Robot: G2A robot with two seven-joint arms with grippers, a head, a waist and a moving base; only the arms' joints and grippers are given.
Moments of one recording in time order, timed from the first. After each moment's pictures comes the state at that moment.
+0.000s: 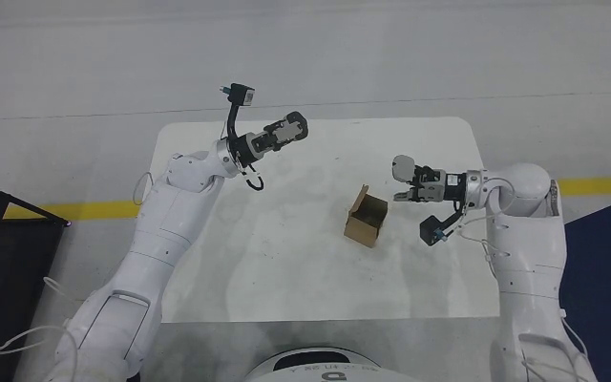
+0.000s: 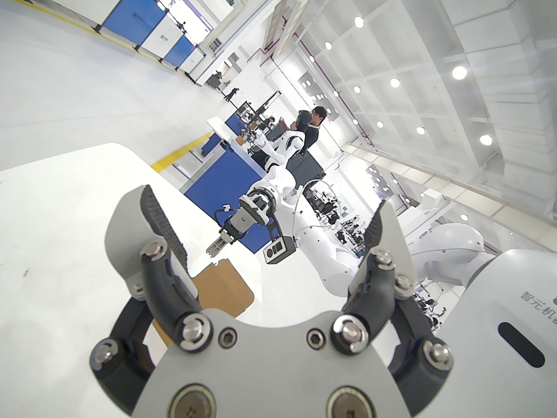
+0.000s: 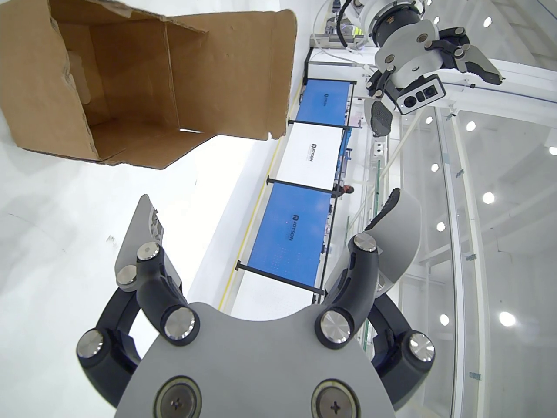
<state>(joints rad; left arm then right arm) 0.86 -1.29 -1.07 -1.08 -0.35 -0.79 -0.87 -1.19 -1.24 1.73 -1.40 3.04 -0.14 -1.45</state>
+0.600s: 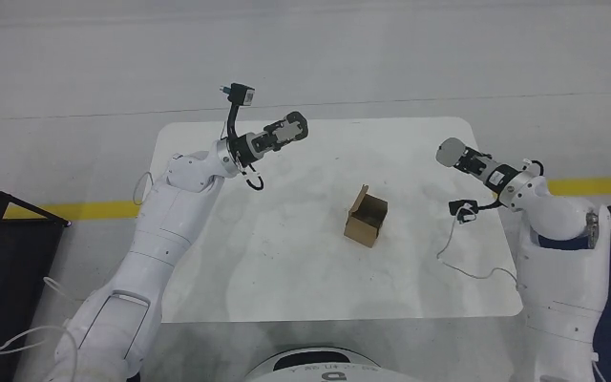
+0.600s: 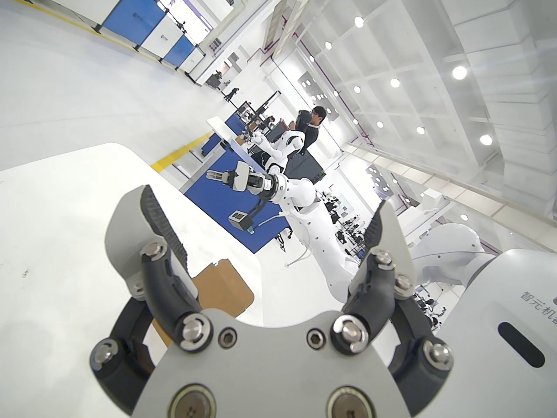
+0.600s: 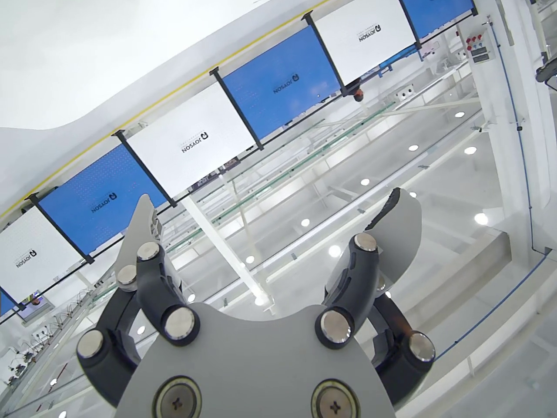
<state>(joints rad) 0.86 -1.29 -1.07 -1.08 -0.35 -0.79 -0.87 -1.38 -1.20 1.87 -1.66 2.58 0.27 -0.91</state>
